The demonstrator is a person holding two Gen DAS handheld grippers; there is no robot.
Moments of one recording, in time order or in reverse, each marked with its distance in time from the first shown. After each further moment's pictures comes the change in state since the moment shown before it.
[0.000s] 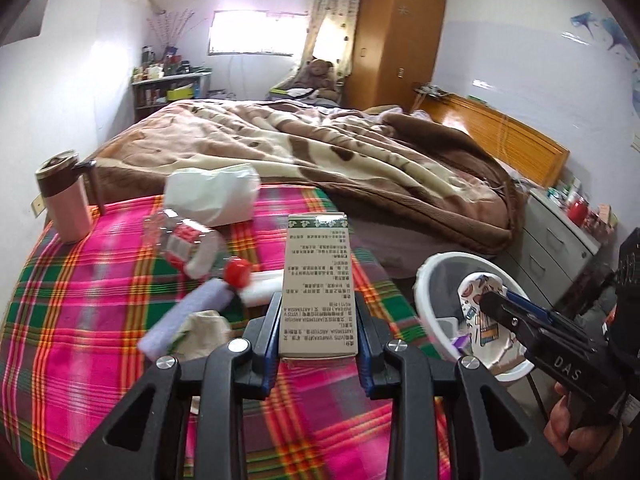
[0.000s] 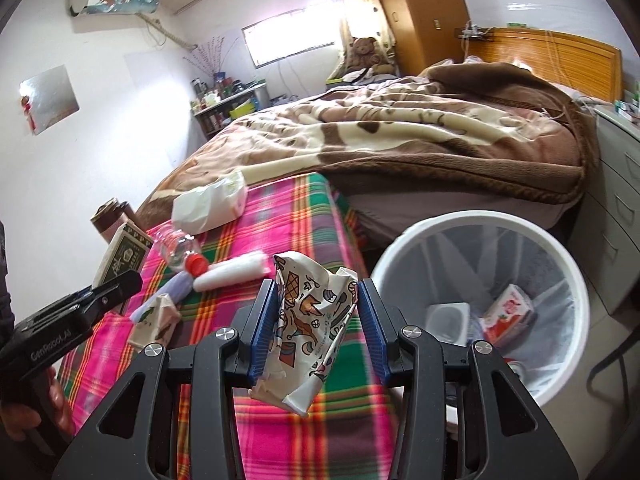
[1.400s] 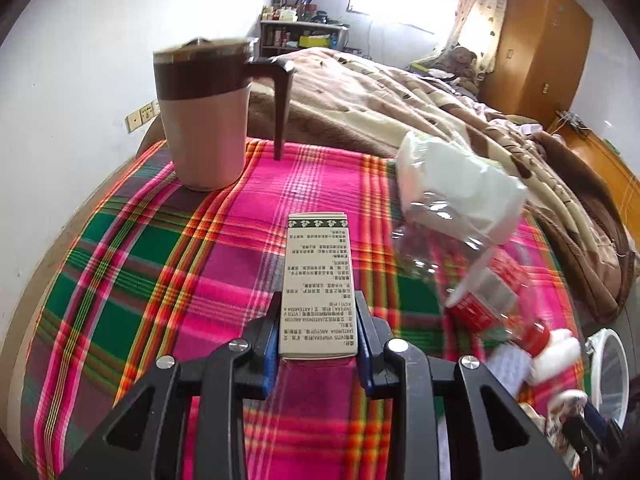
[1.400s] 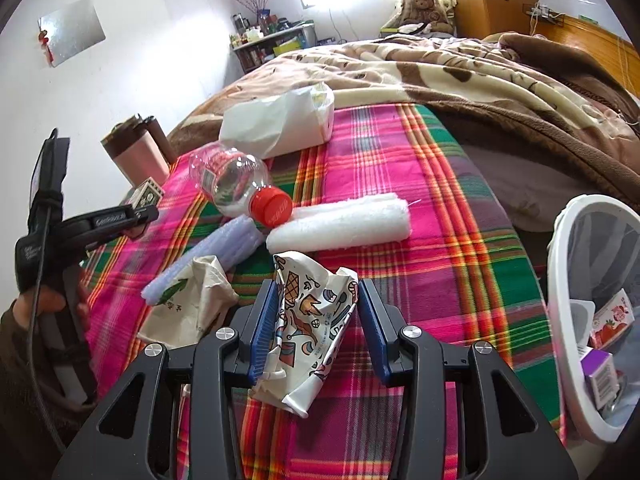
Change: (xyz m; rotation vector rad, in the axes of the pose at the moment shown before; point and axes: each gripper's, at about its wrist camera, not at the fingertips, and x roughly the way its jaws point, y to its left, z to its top) left arm 0.068 0.216 0.008 -0.304 0.121 0.332; right arm 0.094 0.109 -0.024 -0.127 0.197 0.101
